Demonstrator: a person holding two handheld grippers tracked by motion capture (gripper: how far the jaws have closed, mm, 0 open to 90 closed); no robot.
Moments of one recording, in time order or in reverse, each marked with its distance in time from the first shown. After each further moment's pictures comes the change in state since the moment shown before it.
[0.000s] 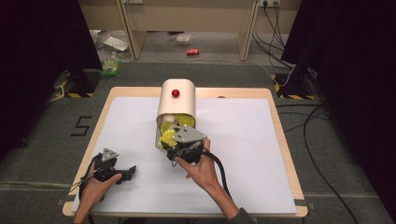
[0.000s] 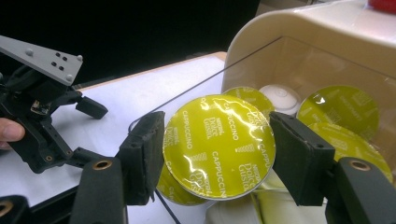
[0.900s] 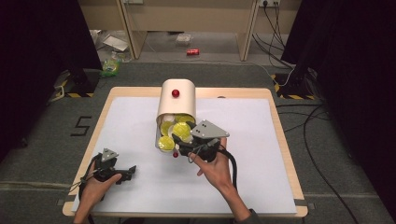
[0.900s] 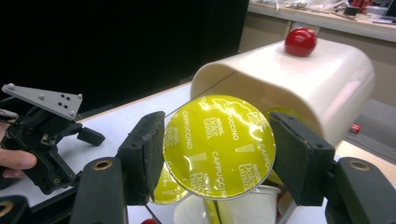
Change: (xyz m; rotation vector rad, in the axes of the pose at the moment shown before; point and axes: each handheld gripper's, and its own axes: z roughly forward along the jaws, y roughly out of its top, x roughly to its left) left arm 0.000 0.000 0.000 -0.001 -0.002 -0.001; right arm -0.022 0.010 -0.042 -0.103 -0.027 0.075
